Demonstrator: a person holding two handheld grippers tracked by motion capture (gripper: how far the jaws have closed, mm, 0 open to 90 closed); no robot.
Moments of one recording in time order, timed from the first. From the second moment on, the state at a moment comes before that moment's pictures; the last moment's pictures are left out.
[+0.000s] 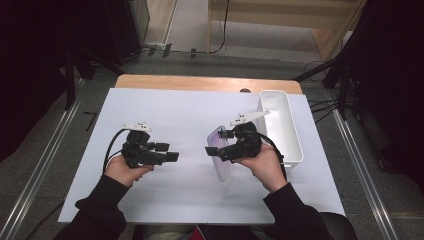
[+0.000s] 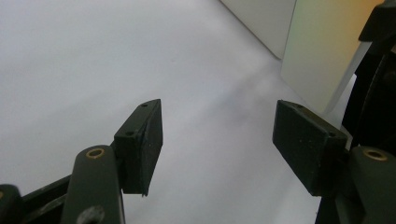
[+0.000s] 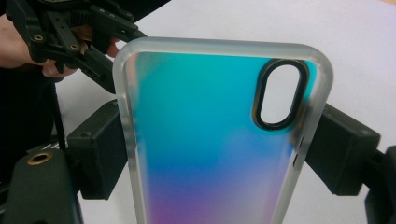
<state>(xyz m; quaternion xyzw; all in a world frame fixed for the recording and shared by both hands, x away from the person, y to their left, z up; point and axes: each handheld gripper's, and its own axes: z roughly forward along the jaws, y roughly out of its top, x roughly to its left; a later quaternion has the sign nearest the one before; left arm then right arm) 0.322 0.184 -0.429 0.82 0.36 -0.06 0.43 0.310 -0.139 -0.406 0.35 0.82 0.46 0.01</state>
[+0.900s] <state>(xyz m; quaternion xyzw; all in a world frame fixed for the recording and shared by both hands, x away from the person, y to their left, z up) 0.298 0.194 -0.443 0.85 0.33 -0.05 0.41 0.312 -0.154 -0.398 0.34 0.82 0.46 0.00</state>
